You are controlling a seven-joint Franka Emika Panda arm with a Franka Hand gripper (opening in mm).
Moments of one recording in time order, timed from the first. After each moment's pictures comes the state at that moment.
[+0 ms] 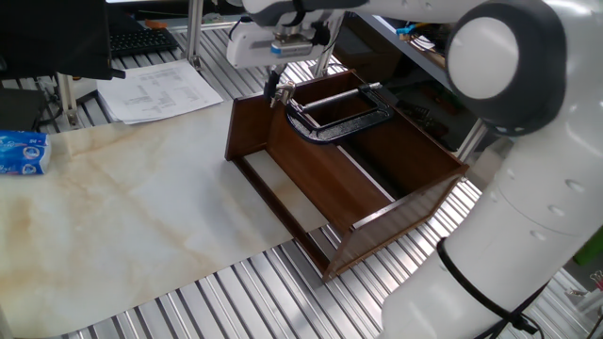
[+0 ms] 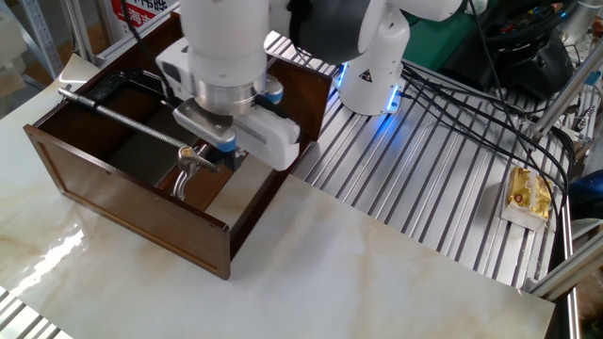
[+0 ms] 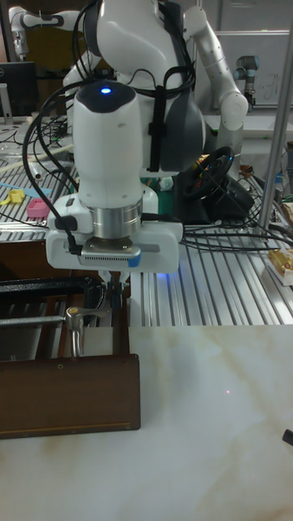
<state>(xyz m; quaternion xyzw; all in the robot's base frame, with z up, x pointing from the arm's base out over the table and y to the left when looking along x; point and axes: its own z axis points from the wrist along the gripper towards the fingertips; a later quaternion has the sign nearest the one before) 0.565 -0.038 0.305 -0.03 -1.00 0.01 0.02</state>
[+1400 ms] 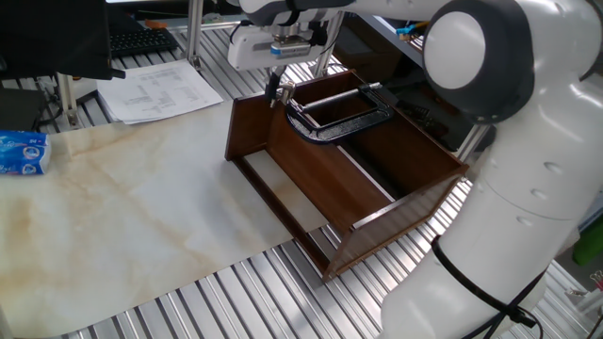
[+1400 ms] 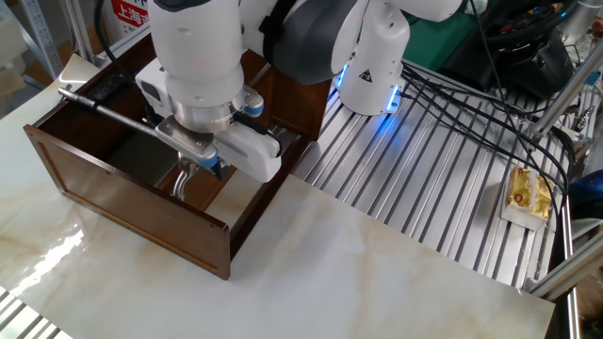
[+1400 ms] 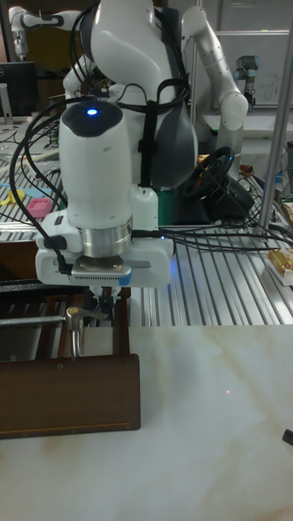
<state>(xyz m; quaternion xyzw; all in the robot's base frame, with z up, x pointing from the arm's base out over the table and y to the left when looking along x) 0.578 -0.051 0.287 -0.01 -1.00 0.01 0.05</state>
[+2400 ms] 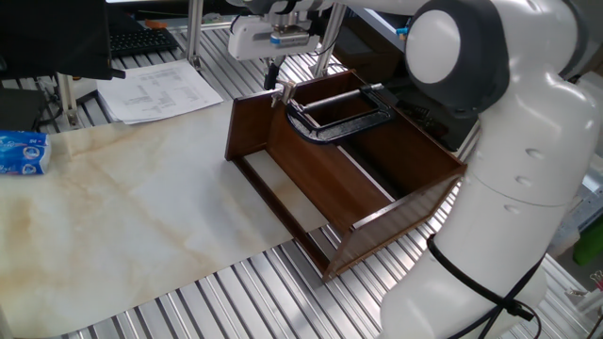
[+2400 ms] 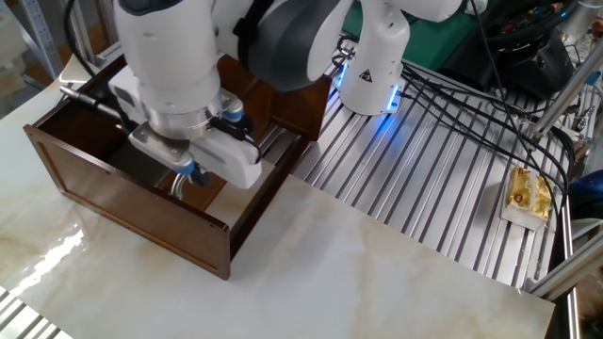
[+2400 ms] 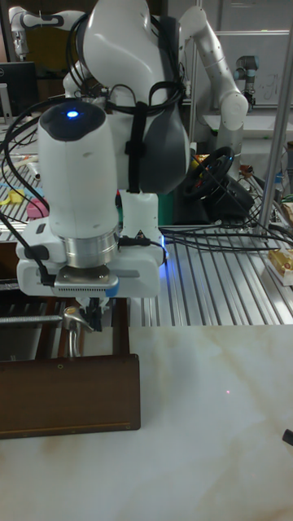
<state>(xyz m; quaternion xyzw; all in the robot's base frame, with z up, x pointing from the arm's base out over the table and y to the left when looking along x) 0.608 -0.067 0.291 -0.01 -1.00 0.01 0.05</state>
